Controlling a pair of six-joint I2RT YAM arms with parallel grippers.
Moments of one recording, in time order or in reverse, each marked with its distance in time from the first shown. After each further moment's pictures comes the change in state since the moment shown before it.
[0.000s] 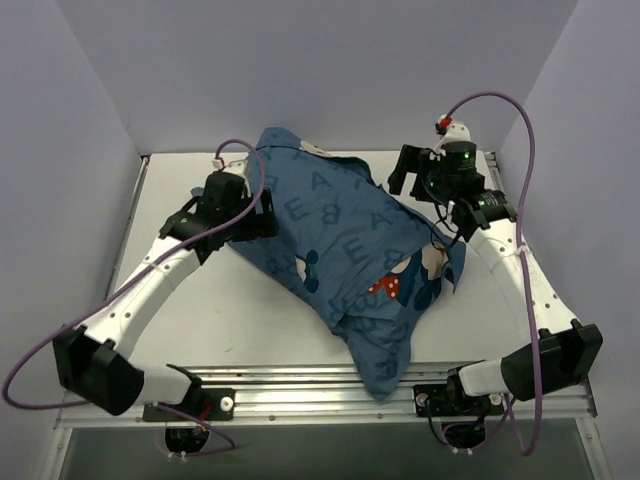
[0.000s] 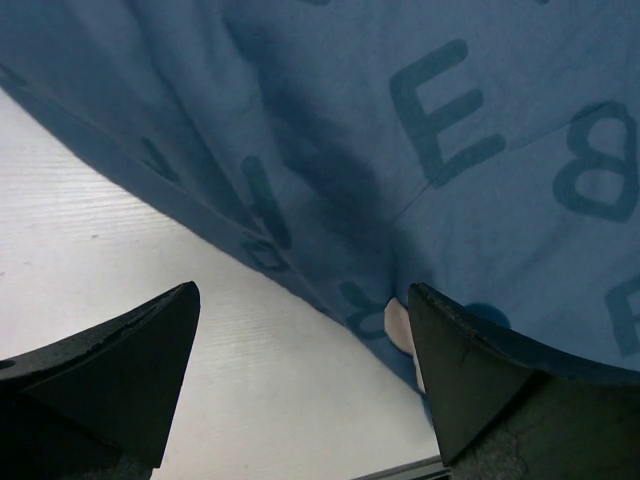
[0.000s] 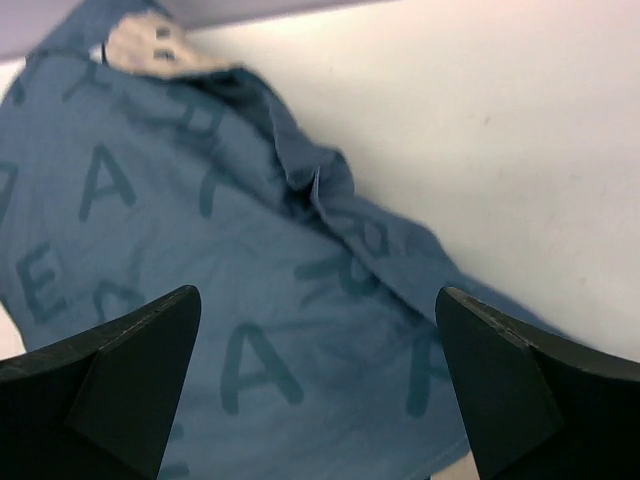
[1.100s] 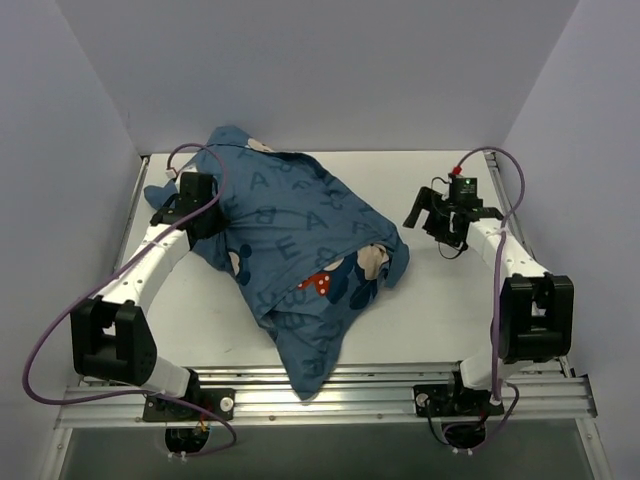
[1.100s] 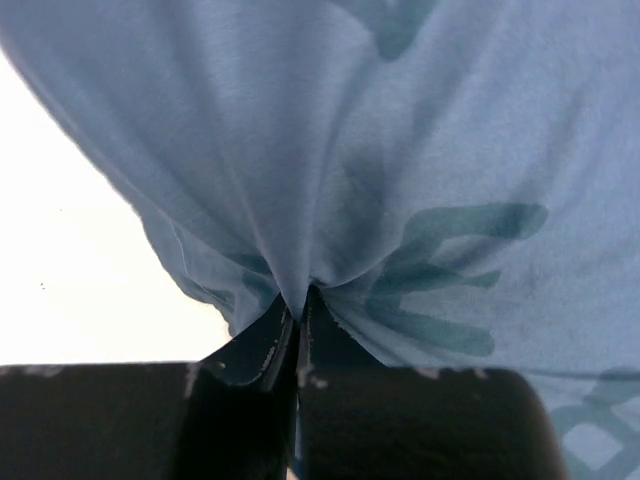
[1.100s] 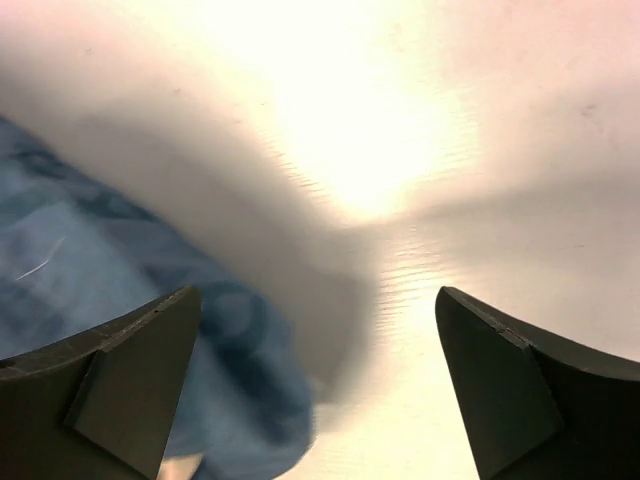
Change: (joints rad) left arm 0.265 0.163 -0.101 0.173 -0.100 -0.150; right arm -0.243 0.154 -0.359 0.120 -0.193 0.099
